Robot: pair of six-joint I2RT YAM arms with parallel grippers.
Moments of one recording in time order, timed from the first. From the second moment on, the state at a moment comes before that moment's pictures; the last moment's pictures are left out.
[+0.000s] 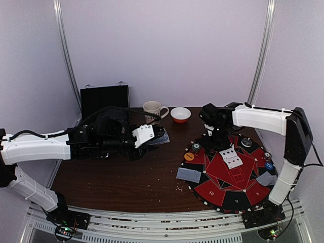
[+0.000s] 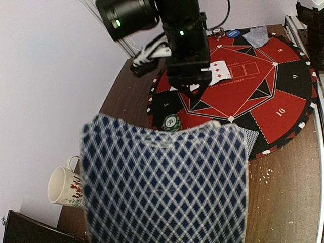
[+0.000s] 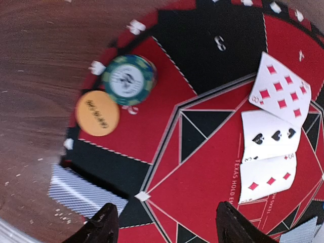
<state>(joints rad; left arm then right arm) -1.03 1.33 1.00 -0.11 -0.02 0.53 0.61 1.77 1.37 -0.99 0.15 0.45</state>
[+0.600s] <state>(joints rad) -1.04 1.32 1.00 -0.11 0.04 0.53 0.79 1.31 1.11 -0.10 -0.53 0.41</state>
